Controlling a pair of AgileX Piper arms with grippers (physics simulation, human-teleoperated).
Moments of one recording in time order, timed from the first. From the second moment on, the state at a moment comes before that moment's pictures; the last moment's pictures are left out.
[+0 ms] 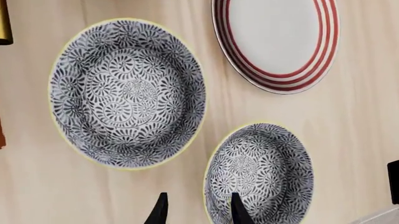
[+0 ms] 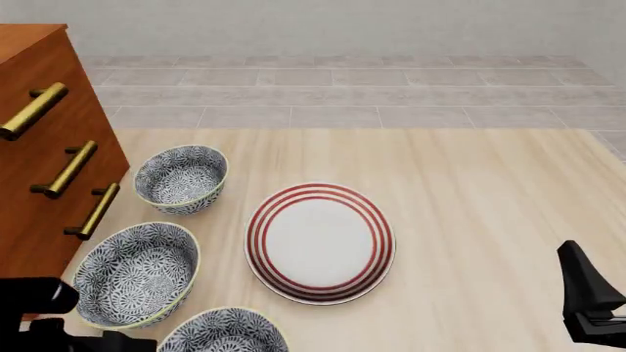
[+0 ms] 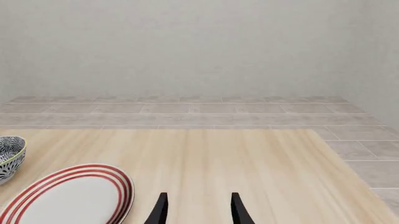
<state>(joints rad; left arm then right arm) -0.60 0.53 -0.37 0.88 -0.53 0.00 0.00 -0.02 0.02 0.00</state>
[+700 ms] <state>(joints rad) -0.68 0.65 -0.26 0.68 -0.60 0.00 0.00 -0.02 0.02 0.00</state>
